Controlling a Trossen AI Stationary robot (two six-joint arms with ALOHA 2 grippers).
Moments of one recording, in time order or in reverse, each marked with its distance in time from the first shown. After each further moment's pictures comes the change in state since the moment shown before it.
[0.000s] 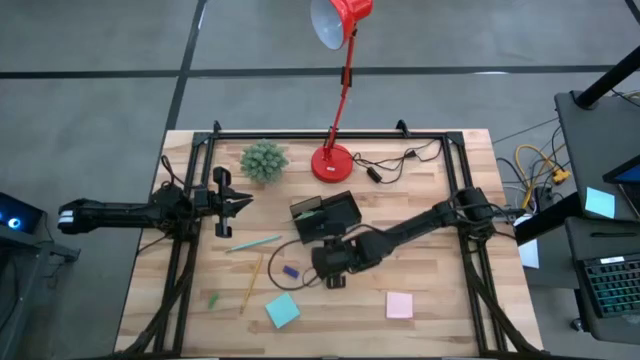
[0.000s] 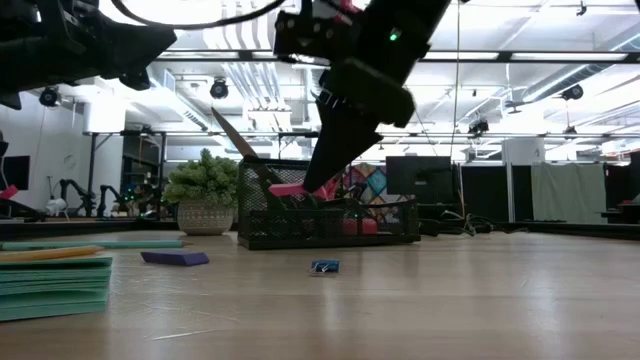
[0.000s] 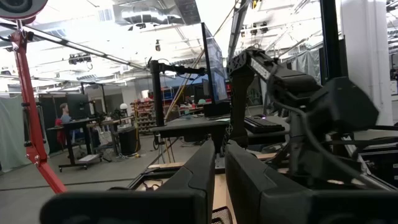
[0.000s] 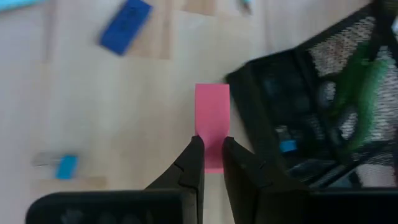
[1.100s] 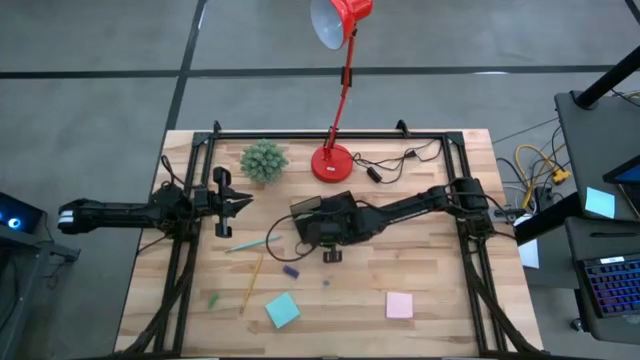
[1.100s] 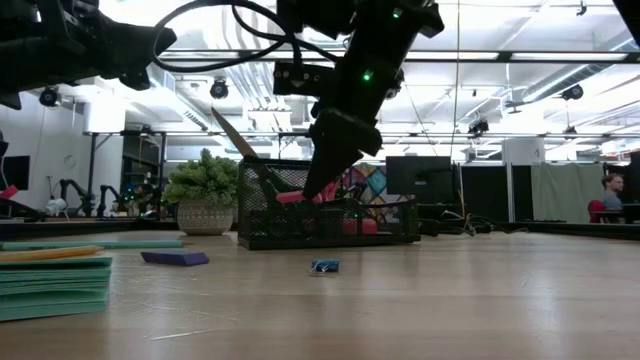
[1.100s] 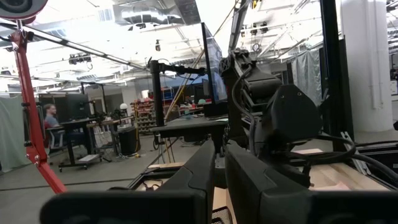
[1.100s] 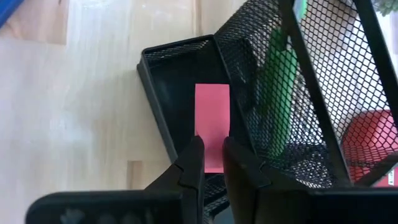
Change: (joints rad) left arm 0.000 0.000 0.000 0.000 0.000 0.000; right arm -0.152 0.000 0.000 -0.005 -0.017 -0.159
